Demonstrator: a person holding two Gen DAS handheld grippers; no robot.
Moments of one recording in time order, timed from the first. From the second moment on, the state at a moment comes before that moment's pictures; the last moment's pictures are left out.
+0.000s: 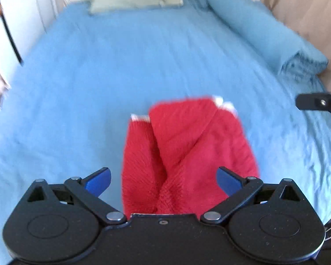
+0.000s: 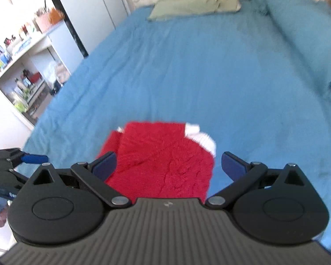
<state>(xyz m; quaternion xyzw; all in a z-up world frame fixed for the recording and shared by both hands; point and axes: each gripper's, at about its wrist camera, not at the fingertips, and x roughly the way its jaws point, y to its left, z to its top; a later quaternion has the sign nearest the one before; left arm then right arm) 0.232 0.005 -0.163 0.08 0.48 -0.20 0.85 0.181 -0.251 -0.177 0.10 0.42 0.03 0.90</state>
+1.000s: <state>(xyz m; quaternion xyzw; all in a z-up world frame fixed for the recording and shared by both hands) 0.034 0.016 0.017 0.09 0.48 -0.08 0.87 -0.058 -0.188 0.003 0.09 0.50 -0.12 0.85</state>
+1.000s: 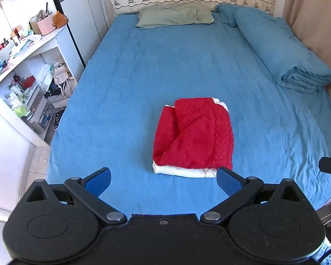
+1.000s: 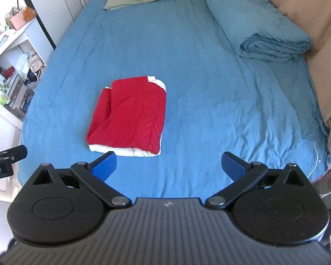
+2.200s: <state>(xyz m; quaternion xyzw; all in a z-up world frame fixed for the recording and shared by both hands) 0.020 0.018 0.032 0.11 0.45 -0.08 0.88 -0.069 -0.182 0.011 0.08 0.50 -0.13 0.85</state>
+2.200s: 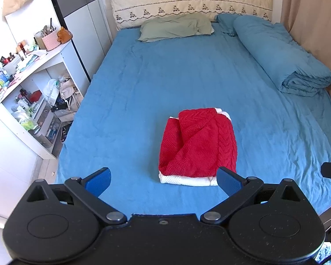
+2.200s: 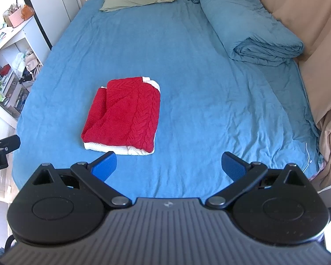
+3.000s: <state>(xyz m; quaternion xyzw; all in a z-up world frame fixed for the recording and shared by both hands) 0.023 0.024 0.031 0.10 0.45 -0.07 0.88 -0.068 -0.182 0.012 0.08 0.50 -0.13 0.85</state>
